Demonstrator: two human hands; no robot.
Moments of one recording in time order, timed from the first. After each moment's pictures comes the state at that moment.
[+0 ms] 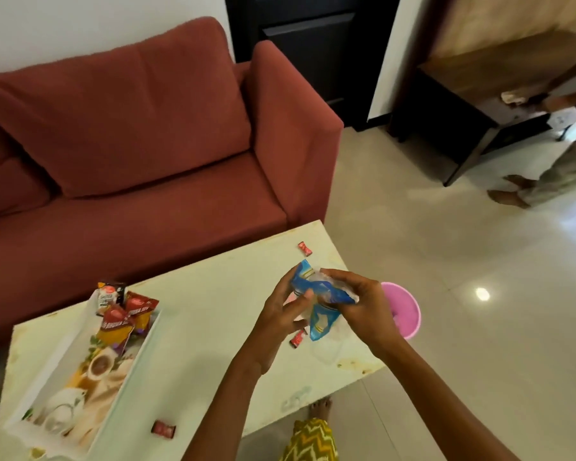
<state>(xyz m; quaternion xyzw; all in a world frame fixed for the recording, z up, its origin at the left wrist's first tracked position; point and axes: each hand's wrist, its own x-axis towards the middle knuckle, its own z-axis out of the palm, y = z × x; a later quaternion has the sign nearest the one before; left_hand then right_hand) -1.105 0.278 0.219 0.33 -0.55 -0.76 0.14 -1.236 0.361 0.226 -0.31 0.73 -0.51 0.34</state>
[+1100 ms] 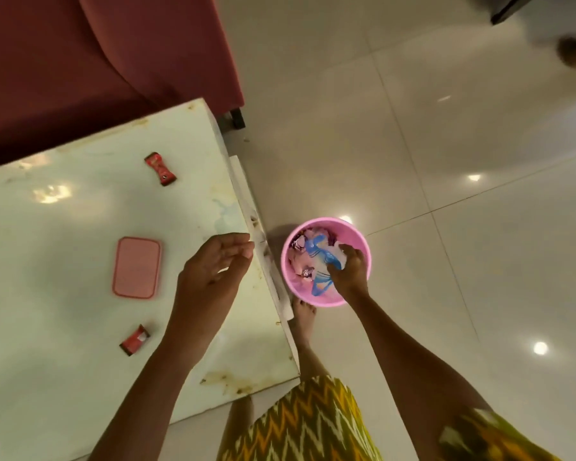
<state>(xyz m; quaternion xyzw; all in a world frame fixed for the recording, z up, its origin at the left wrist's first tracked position) -1.401 0.268 -0.036 0.58 -0.53 -0.61 0.10 -1.568 0.399 -0.236 -0.15 0.88 -0.22 0.40</state>
